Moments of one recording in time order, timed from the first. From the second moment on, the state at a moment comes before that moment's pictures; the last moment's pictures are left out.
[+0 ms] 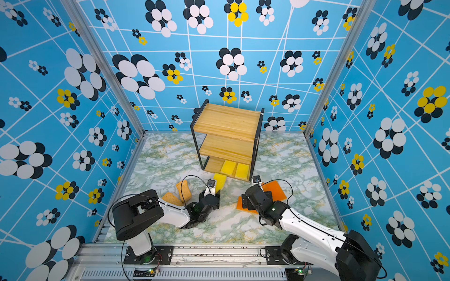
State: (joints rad) left arm -1.01 1.75 0.54 0.67 -0.63 -0.39; right arm 0.77 1.03 0.50 -0.34 0.42 0.48
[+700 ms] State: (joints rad) left arm -0.80 1.79 0.71 0.65 -0.46 -0.27; right arm 0.76 0.99 0.47 -0.34 0.42 0.48
